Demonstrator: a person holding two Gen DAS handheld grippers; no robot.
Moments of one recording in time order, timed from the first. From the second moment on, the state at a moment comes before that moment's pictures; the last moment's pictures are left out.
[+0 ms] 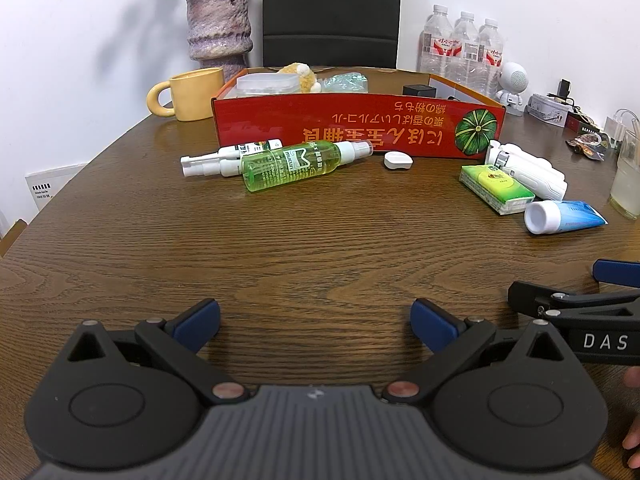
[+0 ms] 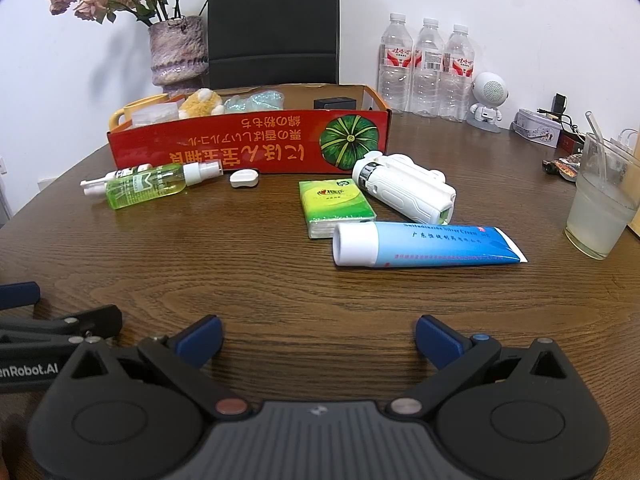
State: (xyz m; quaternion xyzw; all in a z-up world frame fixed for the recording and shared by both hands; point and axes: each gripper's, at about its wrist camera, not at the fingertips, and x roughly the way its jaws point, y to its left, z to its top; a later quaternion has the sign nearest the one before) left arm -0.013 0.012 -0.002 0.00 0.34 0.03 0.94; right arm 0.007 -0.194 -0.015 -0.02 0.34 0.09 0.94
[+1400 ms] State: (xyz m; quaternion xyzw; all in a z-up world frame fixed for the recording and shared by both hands) left arm -0.013 0.011 -0.002 0.00 0.34 0.02 0.94; right arm 0.006 -0.194 -0.014 -0.03 0.34 0.09 0.93
